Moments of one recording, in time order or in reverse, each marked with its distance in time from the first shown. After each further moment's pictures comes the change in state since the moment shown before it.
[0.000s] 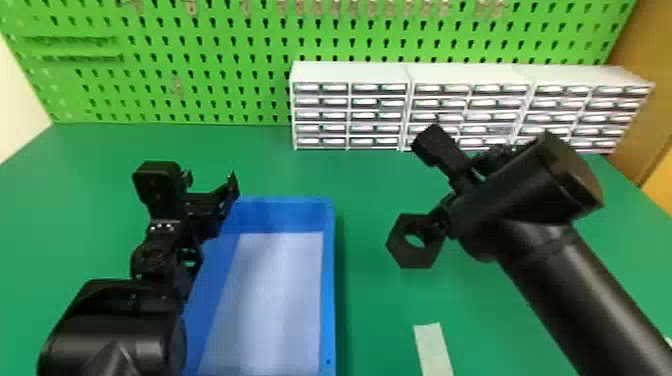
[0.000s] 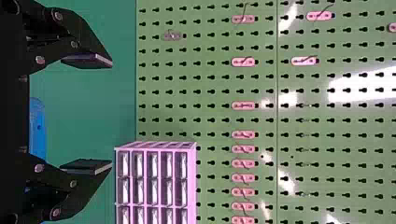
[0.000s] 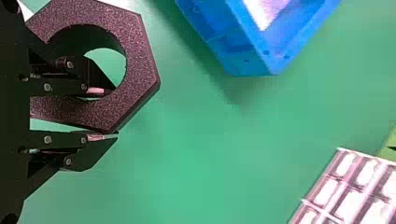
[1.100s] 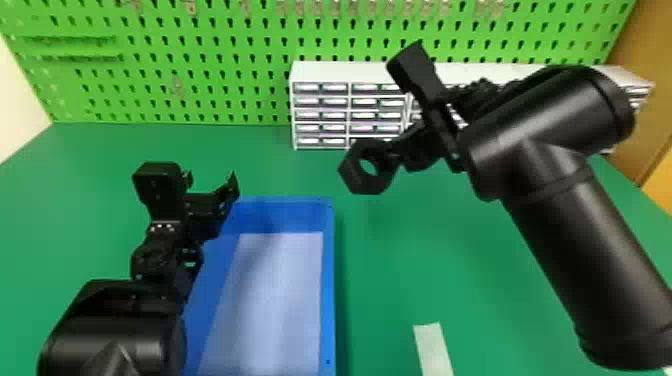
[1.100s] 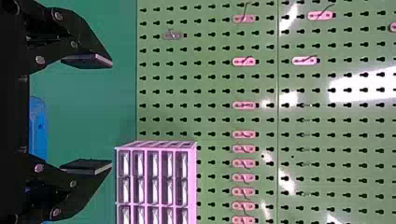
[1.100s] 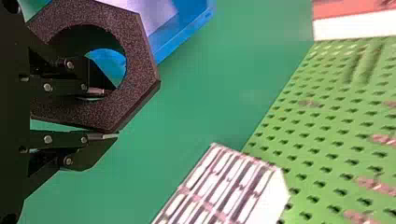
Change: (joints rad) left arm 0.002 0.000 0.001 0.000 0.000 0.000 0.000; right arm -0.138 0.051 -0.032 -0.011 -0.465 -0.162 -0.383
